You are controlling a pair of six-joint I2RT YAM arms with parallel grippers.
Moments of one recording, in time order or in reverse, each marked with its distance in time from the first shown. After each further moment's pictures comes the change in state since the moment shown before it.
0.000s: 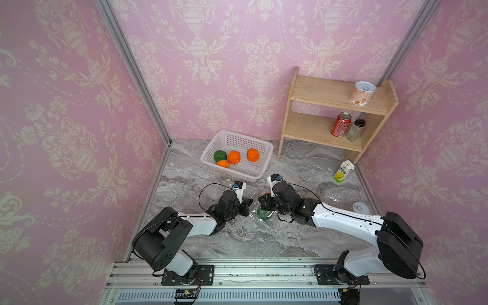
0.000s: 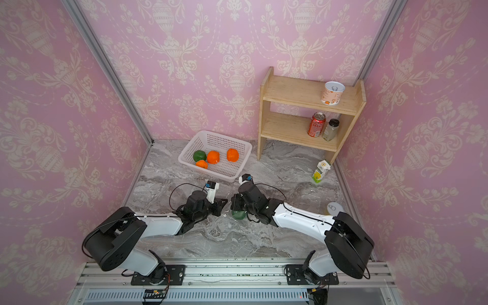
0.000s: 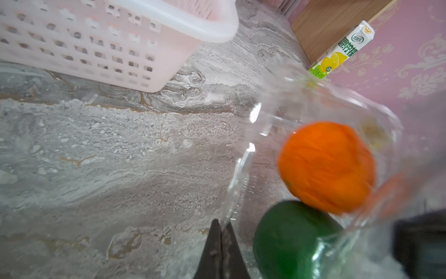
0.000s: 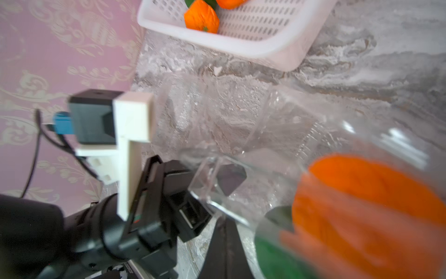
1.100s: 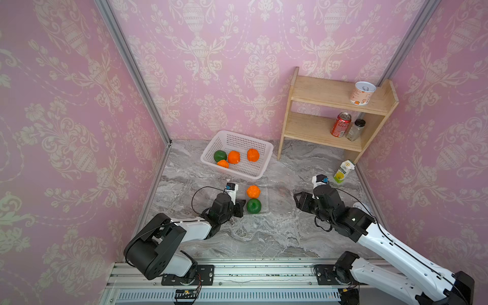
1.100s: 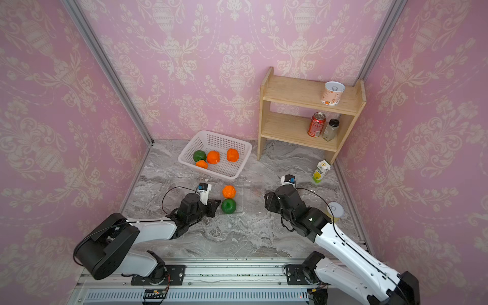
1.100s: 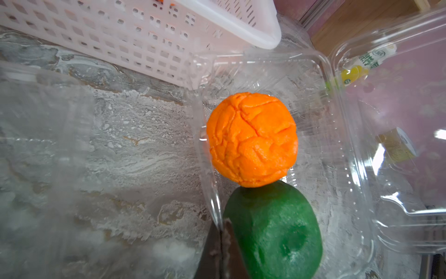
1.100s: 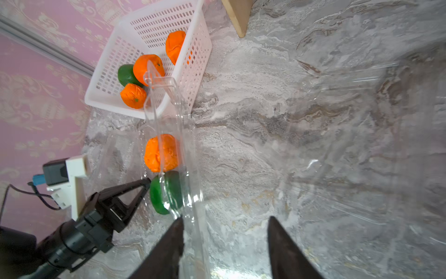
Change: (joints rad) left arm 0.034 -0.103 -0.091 0.010 -0.045 -0.015; right arm -0.202 -0.537 -0.090 -0.547 0.207 -0.040
